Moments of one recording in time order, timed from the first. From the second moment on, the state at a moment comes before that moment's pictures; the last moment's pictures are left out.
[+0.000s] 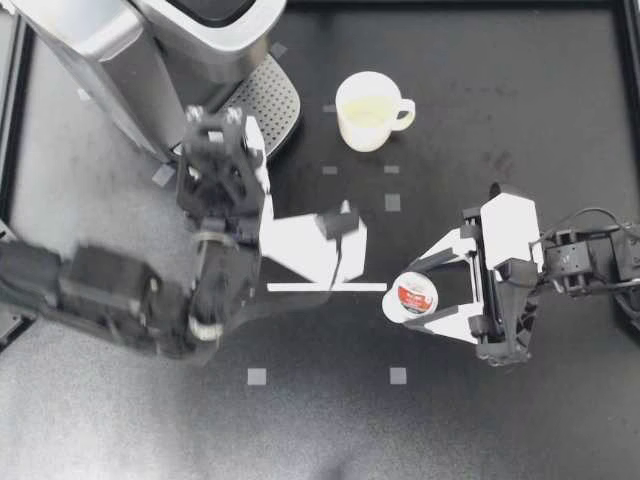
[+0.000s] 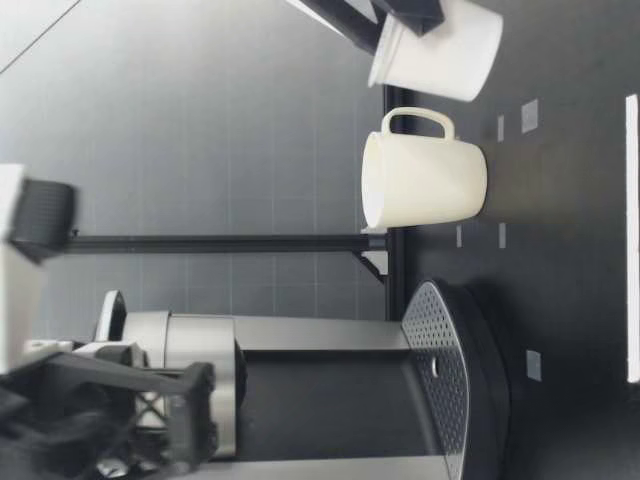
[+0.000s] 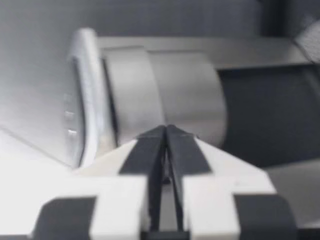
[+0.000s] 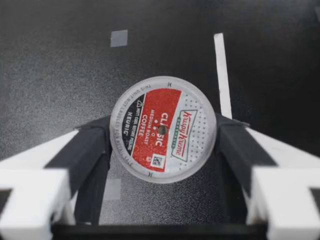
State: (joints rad) left arm -0.26 0.16 0.24 1.32 1.62 -0.43; right arm 0.10 -0.27 1.03 0.04 -0.22 0.13
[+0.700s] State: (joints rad) left arm -0.23 0.17 0.44 1.62 1.60 -0.55; right arm 0.10 -0.27 1.03 0.04 -0.23 0.13
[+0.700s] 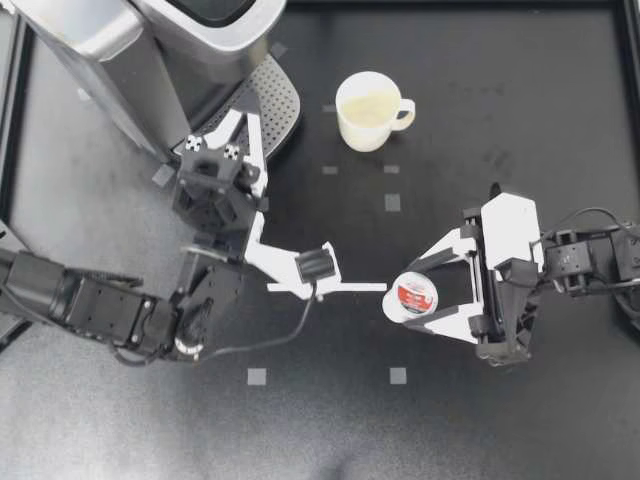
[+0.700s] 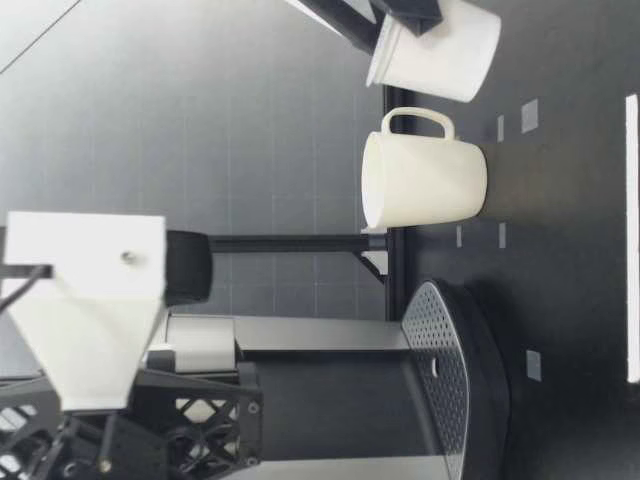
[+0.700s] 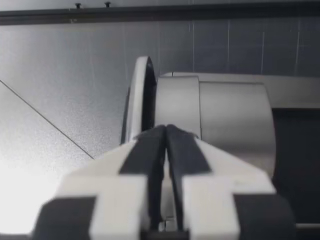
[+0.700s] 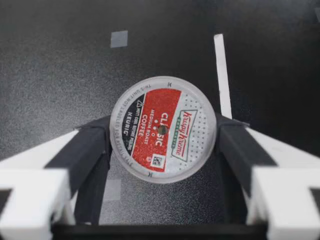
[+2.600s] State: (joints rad) left arm 0.01 -0.24 0.53 1.75 1.42 -0.96; right arm 0.09 -0.32 1.03 0.04 -0.25 0.14
